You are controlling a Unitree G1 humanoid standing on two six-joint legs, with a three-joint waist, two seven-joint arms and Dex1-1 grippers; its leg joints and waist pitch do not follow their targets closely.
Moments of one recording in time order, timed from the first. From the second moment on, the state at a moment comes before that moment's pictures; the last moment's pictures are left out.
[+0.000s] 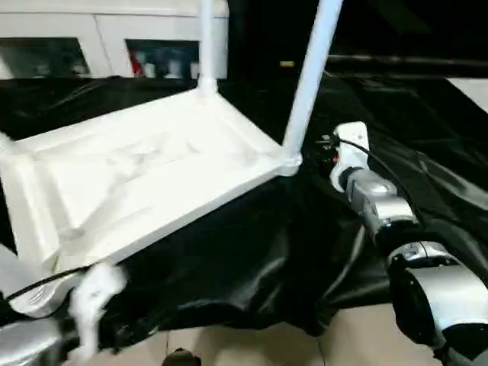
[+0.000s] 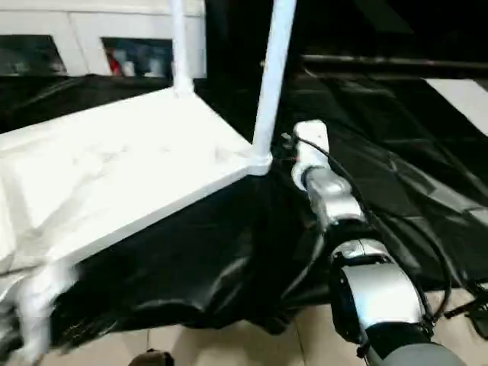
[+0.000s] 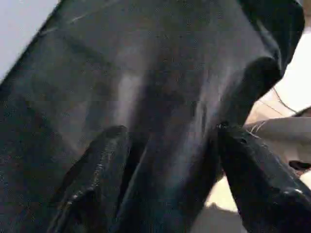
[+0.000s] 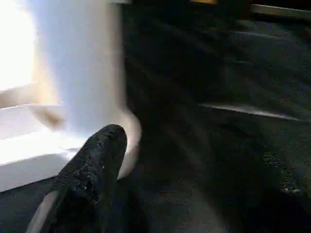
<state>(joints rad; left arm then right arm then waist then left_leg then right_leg) 0.44 0.57 0.23 -0.37 -0.28 0.41 -1.04 -0.88 -0.21 -0.05 1.16 0.13 -0.05 0.30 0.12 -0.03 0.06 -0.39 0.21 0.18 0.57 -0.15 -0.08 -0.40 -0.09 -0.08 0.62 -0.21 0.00</state>
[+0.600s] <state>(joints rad) 0.75 0.87 0.74 -0.30 -0.45 0.53 -1.36 -0.61 -0.22 0.08 0.90 0.14 -0.07 0.77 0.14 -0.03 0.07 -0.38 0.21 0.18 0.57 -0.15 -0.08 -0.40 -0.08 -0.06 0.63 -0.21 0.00</state>
